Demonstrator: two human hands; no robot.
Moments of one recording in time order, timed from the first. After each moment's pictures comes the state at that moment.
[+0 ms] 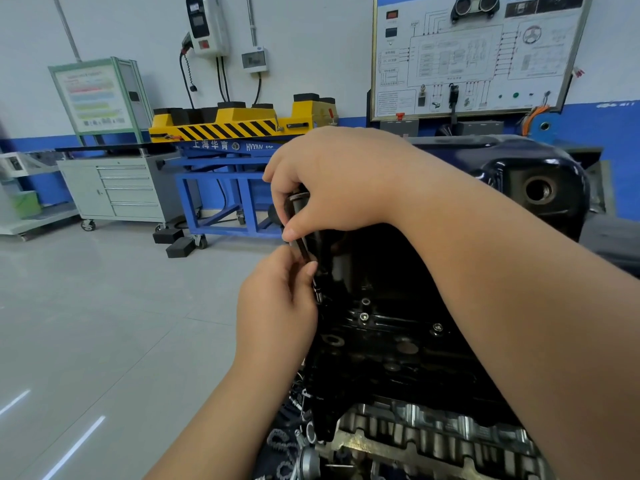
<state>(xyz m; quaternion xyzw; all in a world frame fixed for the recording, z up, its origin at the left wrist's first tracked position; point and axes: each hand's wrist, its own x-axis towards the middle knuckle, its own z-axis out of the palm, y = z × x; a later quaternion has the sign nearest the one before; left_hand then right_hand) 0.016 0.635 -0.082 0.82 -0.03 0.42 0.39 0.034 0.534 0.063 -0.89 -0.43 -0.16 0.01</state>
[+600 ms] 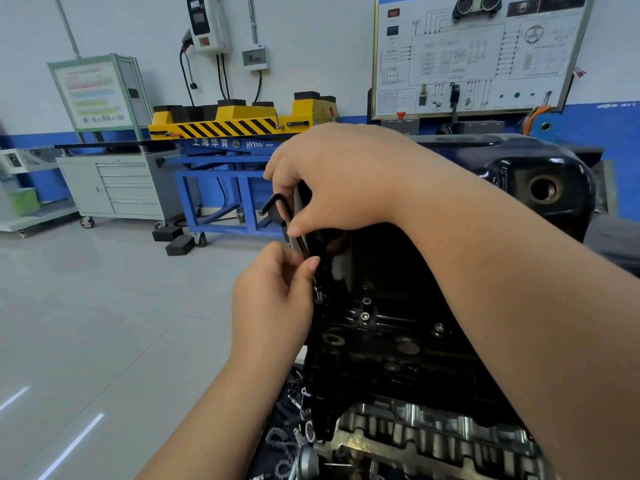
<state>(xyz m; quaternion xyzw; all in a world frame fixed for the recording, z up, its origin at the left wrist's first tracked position) 0.019 0.637 -0.081 0.80 0.01 0.39 0.46 0.039 0.534 0.060 -0.89 -0.42 -0.19 -0.01</state>
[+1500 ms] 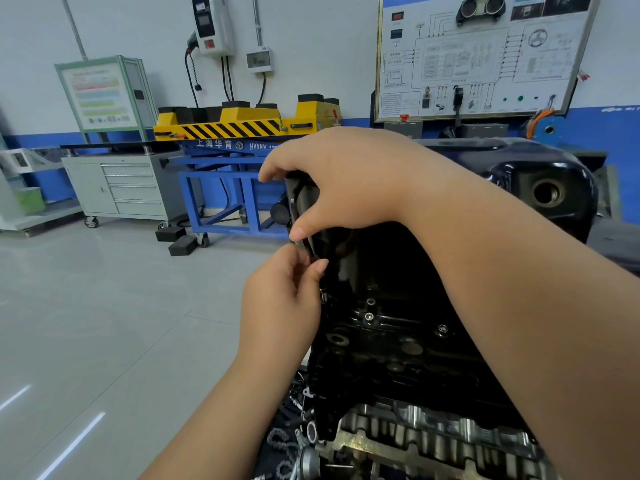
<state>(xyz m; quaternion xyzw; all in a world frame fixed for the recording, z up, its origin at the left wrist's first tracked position) 0.016 0.636 -0.080 0.81 -0.01 0.39 0.43 0.034 0.532 0.063 -0.90 -0.41 -0.17 0.02</state>
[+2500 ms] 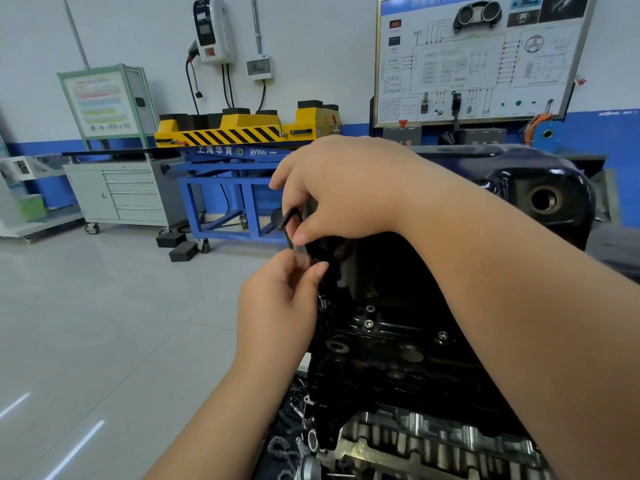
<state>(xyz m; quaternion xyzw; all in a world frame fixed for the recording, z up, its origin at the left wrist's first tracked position) 0.017 0.637 -0.077 0.79 -0.02 0.39 0.46 0.037 0.534 0.063 -0.89 -0.43 -0.16 -0.02</state>
